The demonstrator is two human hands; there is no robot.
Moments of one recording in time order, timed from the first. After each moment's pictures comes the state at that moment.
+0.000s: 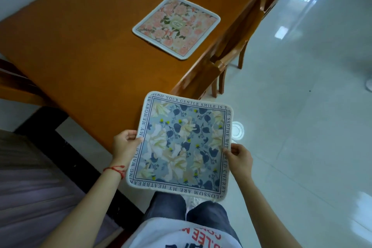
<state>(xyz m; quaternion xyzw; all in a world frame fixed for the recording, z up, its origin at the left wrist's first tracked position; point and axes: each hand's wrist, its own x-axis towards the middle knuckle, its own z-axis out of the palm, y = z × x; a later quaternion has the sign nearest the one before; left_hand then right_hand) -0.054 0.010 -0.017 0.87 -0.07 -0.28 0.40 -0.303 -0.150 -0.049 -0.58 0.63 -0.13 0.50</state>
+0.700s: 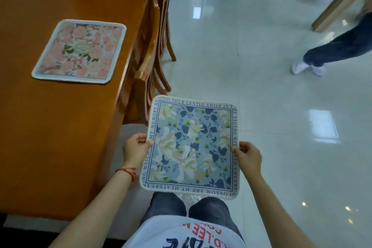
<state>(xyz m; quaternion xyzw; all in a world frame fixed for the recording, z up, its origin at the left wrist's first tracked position) -0.112 -0.122 -0.033 0.81 -0.28 -0.41 0.30 -0.410 -0.145 -0.043 -0.42 0.78 -0.24 0.40</state>
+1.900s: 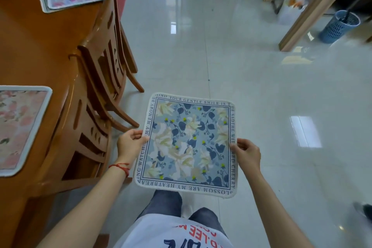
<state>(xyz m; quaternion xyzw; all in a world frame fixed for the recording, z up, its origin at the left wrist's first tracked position) -0.251 -0.424 -0.028 0.78 -0.32 -0.42 0.34 -0.560 -0.411 -0.023 -0.36 0.77 -0.33 0.42</state>
